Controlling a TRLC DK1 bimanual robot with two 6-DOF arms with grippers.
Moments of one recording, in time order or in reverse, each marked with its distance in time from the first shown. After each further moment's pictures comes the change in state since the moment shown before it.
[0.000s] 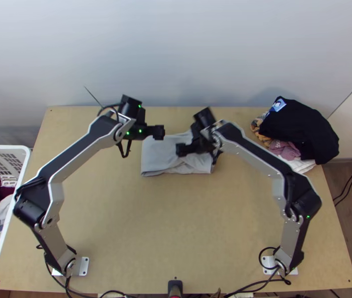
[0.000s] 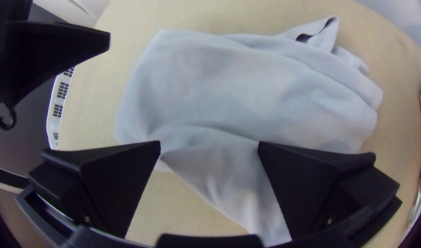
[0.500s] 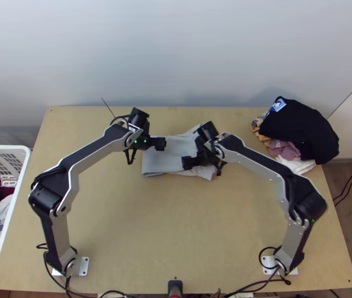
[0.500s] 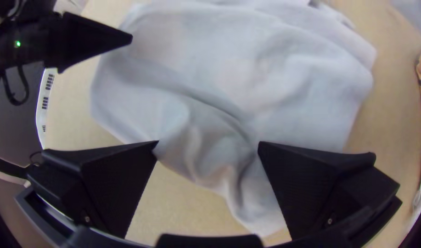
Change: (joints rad) left arm 0.002 0.128 -0.064 0.060 -0.034 0.016; right arm -0.018 -0.062 -0.203 0.056 0.024 -0.030
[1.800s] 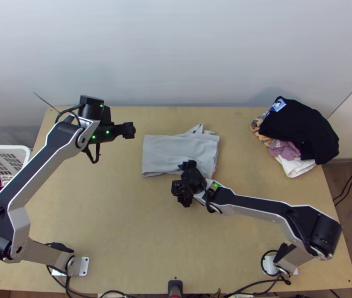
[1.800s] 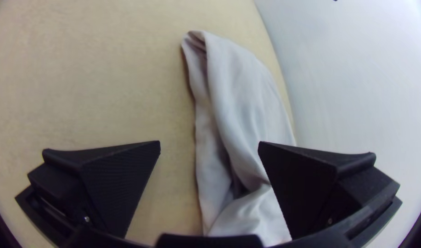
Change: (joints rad) left arm 0.153 -0.422 -0.124 -0.109 -0.010 0.000; right arm 0.360 -0.180 -0.527 0.824 0.478 -1.137
